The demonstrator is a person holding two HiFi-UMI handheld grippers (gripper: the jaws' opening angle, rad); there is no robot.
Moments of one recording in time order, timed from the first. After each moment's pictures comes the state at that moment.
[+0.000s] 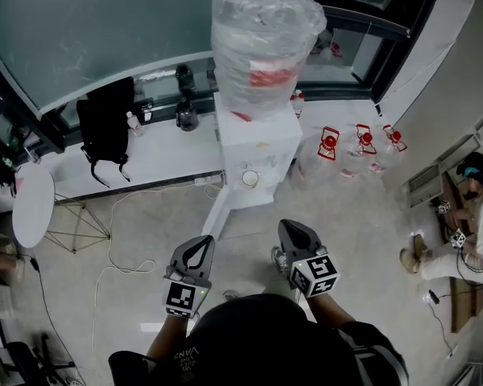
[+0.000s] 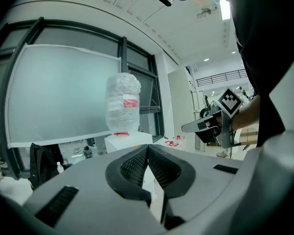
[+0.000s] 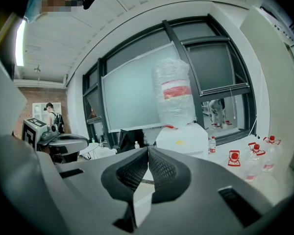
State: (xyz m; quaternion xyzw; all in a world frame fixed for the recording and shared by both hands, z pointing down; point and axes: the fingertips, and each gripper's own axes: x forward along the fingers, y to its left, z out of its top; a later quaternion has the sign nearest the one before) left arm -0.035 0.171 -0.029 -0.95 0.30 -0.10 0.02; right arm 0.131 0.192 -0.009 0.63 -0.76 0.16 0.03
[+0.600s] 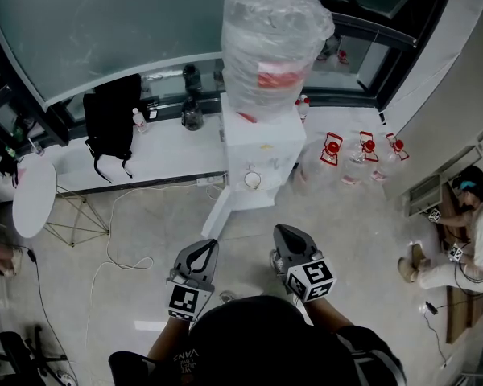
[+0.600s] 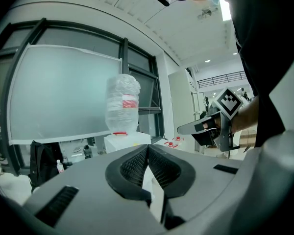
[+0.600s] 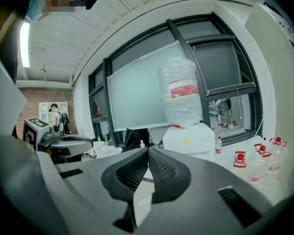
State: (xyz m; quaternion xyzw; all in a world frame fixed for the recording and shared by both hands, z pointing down) left arm -0.033 0.190 -0.026 -0.95 0.30 -0.09 0.02; right arm 0.111 0.200 -0.010 0.61 -0.78 0.16 0.03
